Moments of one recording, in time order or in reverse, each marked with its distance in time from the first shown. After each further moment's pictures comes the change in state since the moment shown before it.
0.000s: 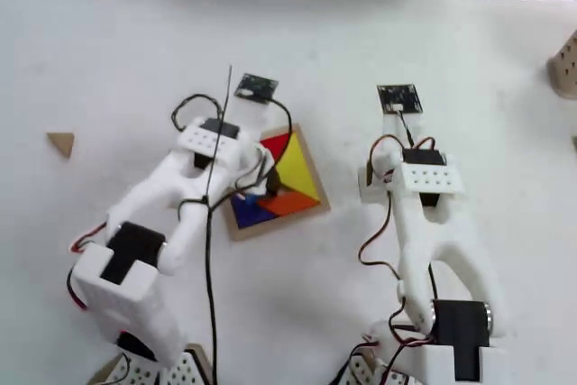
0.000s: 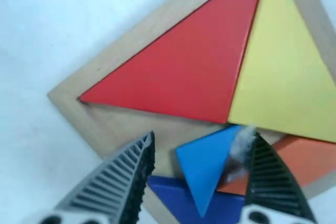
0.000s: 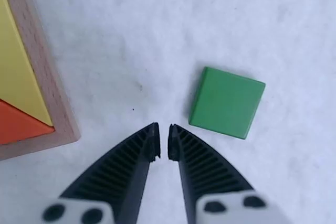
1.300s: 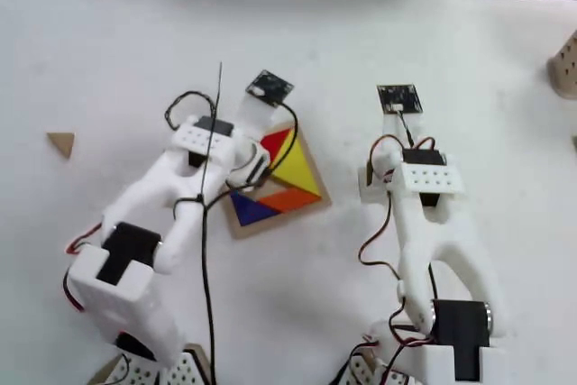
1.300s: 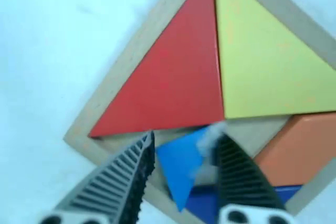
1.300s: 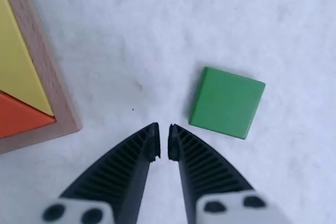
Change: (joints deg) left arm -1.8 -0.1 0.0 -3.9 -16.8; right arm 0.0 0.0 0.0 0.0 0.0
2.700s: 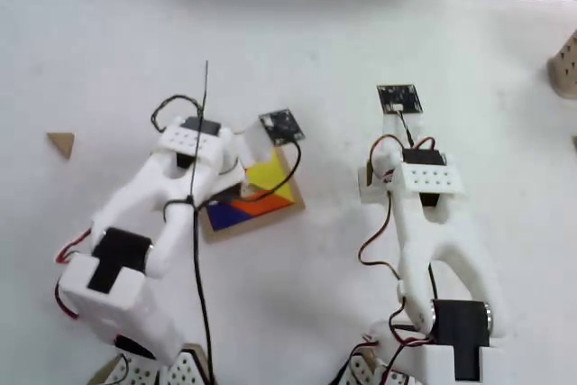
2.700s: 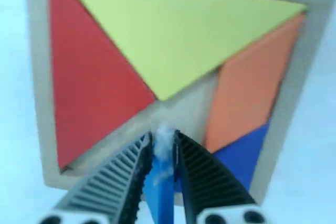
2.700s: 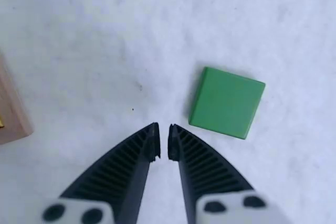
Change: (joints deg) left arm -2.6 -3.5 2.8 9.1 -33.5; right arm 0.0 0.0 0.0 0.0 0.0
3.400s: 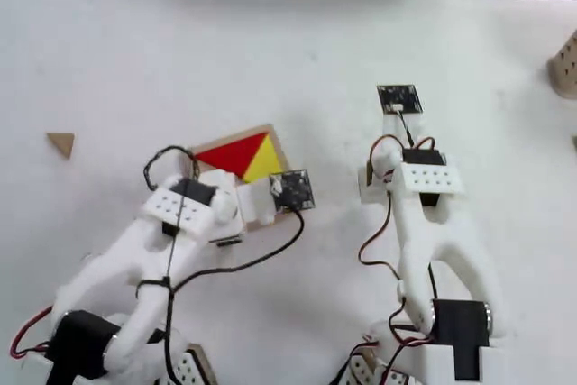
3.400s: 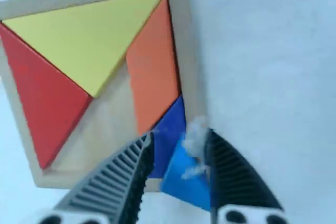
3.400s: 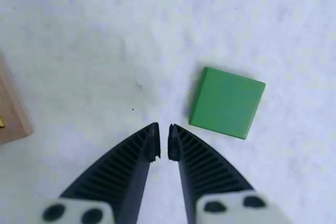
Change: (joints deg) left arm 6.9 -28.6 30.6 -11.6 -9.1; right arm 0.0 0.0 0.0 0.0 0.0
